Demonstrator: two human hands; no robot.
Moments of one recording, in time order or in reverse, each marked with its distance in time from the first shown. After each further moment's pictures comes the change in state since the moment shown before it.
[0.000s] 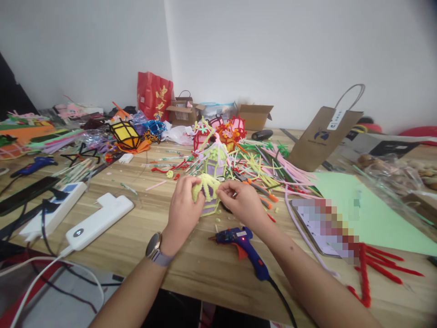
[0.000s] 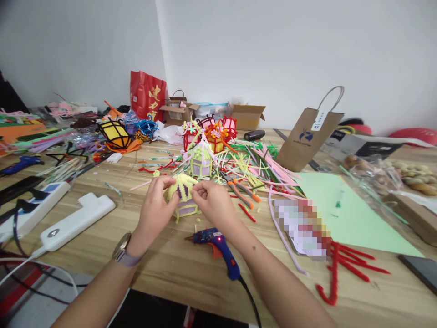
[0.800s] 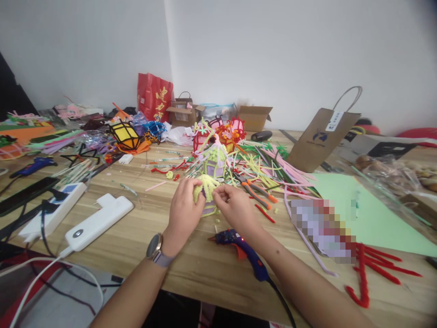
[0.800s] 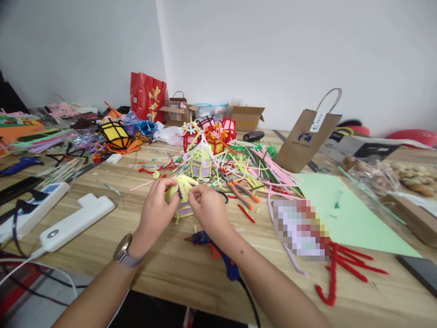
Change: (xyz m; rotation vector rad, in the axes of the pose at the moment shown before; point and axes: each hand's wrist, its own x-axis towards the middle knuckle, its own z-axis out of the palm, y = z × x) left_hand 0.001 0.003 0.000 0.044 -0.012 0.027; right_hand -0.007 0.002 0.022 -0.048 0.073 0.060
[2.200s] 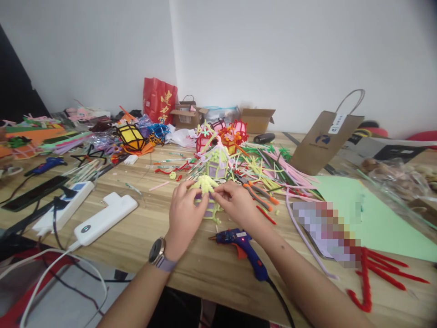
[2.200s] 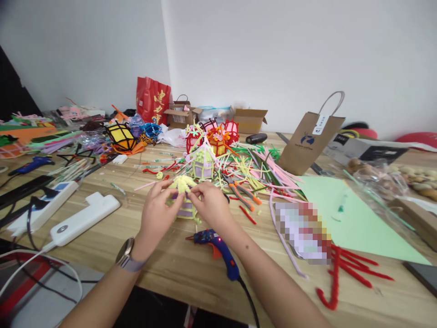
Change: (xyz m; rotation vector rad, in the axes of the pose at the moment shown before) left_hand -0.010 0.004 0.000 0.180 0.052 -0.038; right_hand 0.010 0.008 -0.009 -0.078 -0.048 -0.227
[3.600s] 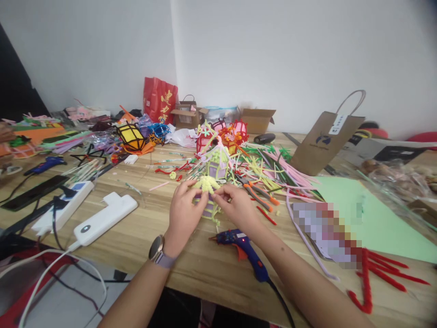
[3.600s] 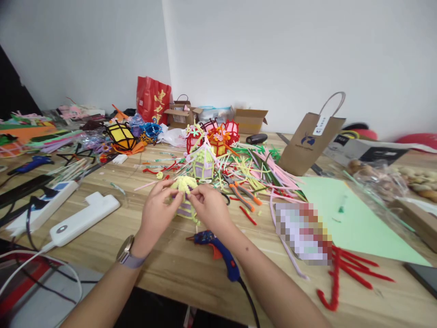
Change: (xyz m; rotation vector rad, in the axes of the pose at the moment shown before) left_hand 0.004 -0.007 0.003 -0.092 -0.003 -0.021; right_hand -0.005 -0.005 0.003 0.089 -0.001 0.048
